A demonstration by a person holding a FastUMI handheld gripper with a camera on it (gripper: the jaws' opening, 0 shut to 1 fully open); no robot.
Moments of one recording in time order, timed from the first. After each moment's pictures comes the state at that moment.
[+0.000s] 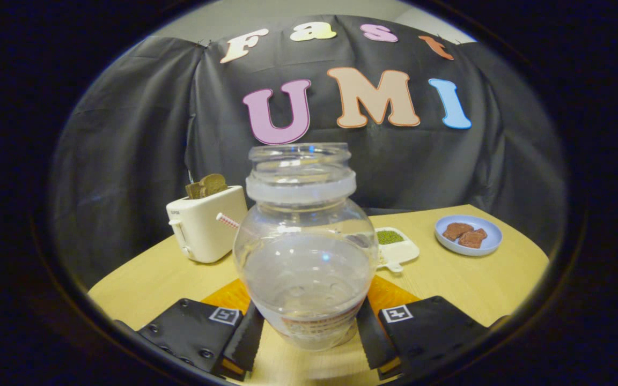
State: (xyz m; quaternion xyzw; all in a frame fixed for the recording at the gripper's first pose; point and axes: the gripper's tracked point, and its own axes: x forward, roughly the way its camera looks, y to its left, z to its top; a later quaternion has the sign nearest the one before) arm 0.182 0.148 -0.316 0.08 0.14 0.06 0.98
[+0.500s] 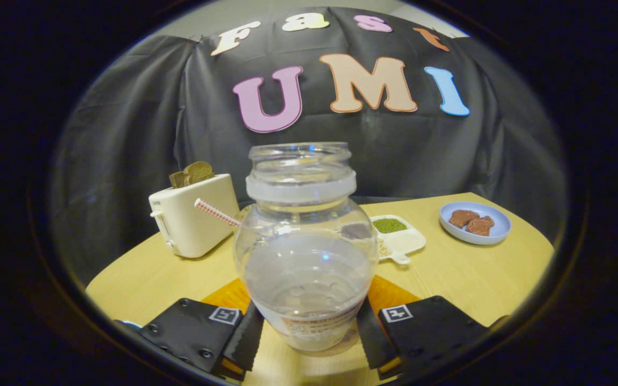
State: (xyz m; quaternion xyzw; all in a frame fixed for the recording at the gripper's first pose) arm 0.195 0.154 -0.342 0.08 0.17 0.06 0.98
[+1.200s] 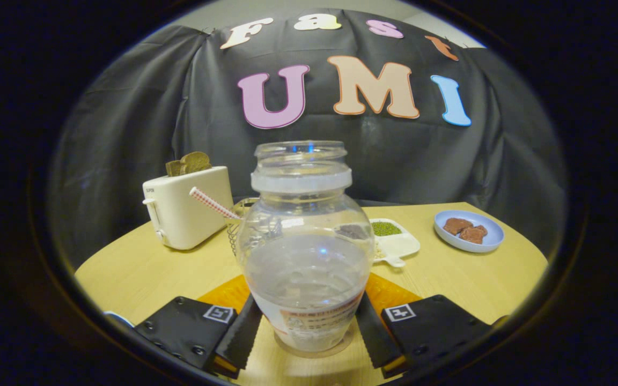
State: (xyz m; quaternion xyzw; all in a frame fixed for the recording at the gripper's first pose) arm 0.195 0.154 -0.345 0.05 0.16 0.05 0.98
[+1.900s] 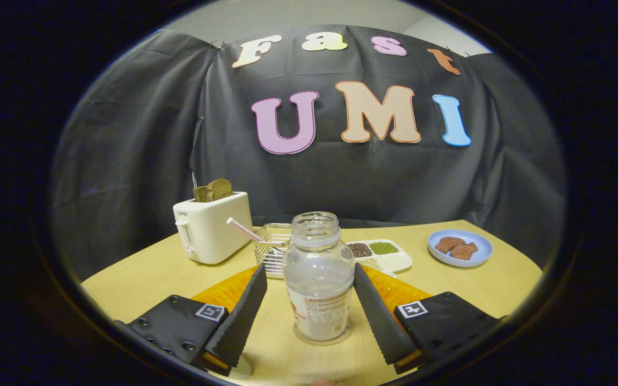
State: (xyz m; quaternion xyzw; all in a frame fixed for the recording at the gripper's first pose) arm 0.142 0.155 -0.280 0.03 0.11 0.06 0.99
